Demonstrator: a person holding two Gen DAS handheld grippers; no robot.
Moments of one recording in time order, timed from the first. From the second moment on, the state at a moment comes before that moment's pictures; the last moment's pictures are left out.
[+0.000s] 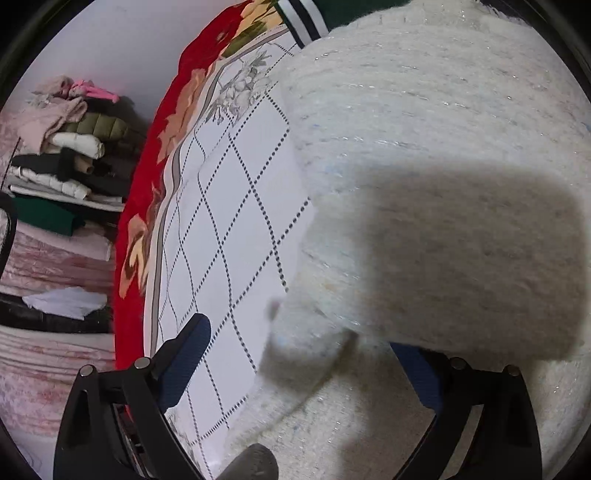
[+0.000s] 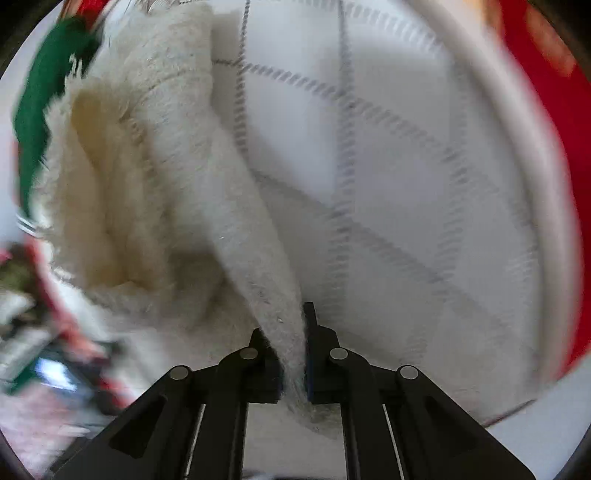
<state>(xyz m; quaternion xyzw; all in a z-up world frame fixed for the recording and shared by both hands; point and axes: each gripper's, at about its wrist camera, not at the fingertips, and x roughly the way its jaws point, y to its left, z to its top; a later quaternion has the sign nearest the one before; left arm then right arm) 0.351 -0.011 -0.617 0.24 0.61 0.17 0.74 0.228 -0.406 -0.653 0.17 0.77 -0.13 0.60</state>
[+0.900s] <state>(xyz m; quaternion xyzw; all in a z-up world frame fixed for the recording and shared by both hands) 0.183 -0.178 -0.514 0.20 0.62 0.31 0.69 0.139 -0.476 -0.629 0.23 0.83 0.22 0.45</state>
